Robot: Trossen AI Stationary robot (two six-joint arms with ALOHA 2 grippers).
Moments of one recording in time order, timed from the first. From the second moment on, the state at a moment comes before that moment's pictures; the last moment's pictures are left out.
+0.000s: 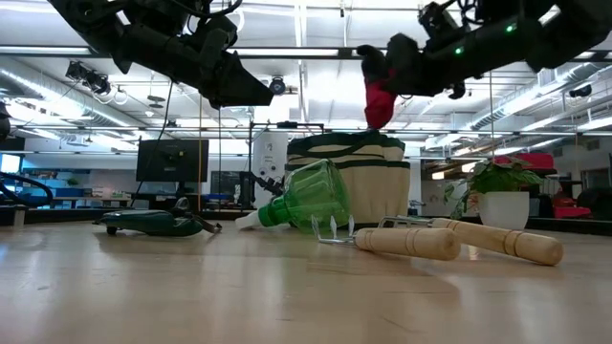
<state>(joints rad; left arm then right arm) 0.22 1.20 0.56 0.38 -0.06 0.04 0.02 1.30 0.49 0.77 0.84 -0.05</state>
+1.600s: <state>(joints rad) 0.22 1.26 0.56 0.60 -0.01 -0.02 -0.03 1.44 0.49 0.85 0.77 -0.16</state>
